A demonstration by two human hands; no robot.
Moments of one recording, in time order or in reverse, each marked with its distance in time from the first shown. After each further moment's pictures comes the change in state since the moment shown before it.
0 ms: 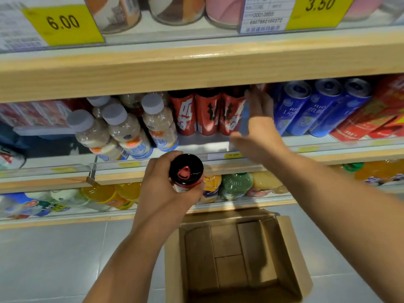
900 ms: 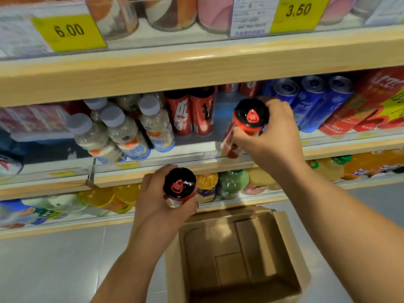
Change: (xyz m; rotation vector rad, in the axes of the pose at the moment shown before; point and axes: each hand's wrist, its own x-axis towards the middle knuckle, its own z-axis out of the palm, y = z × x) left_hand -0.021 -0.023 -0.007 0.035 -0.045 0.047; right_hand -0.049 -0.033 -0.035 0.088 0.190 0.113
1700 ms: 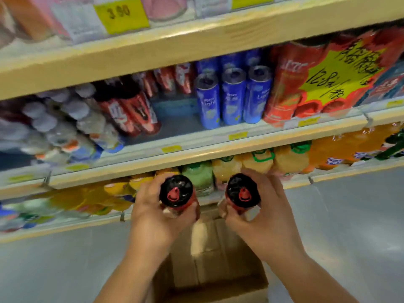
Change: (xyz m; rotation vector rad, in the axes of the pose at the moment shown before) left_hand -0.061 0.076 0.132 0.116 0.100 0.156; right_hand -0.121 0.139 -0.108 0.088 -0.134 0.040
